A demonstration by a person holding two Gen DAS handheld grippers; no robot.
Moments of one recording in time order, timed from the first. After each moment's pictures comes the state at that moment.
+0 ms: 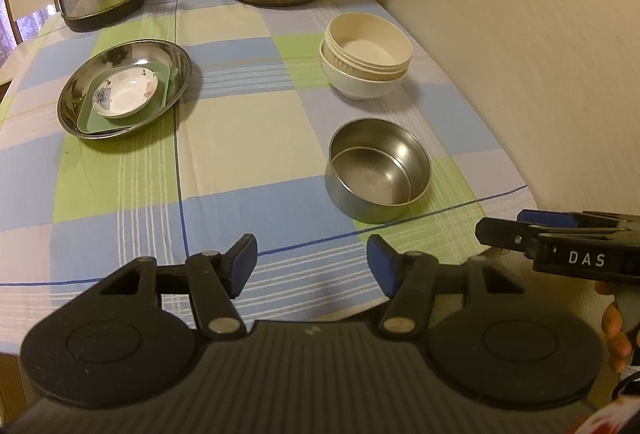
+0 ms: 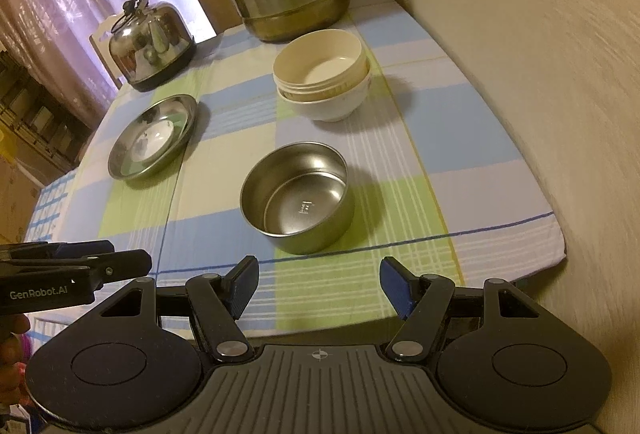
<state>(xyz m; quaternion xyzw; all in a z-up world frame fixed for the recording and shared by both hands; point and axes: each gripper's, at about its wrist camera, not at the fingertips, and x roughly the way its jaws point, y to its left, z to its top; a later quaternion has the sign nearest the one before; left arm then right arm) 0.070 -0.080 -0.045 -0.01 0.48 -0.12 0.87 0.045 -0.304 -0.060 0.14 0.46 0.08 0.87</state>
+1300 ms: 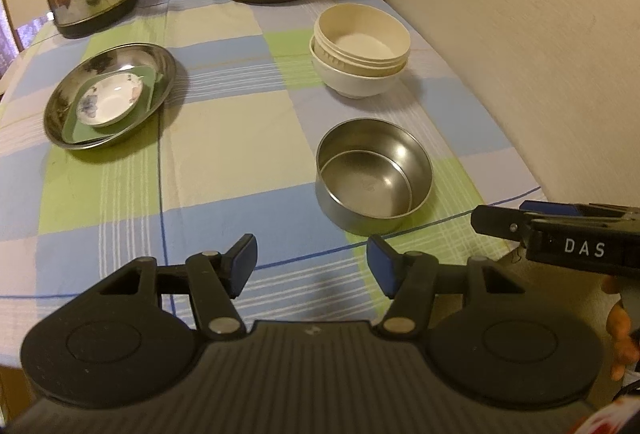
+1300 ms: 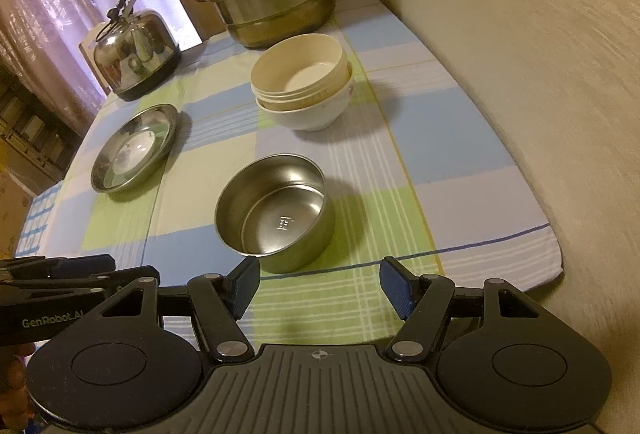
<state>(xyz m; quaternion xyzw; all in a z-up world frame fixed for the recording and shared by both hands) 0.091 -0.107 -0.064 0.01 0.48 -0.12 0.87 0.066 -0.316 -0.072 0.15 0.46 0.07 0.87</state>
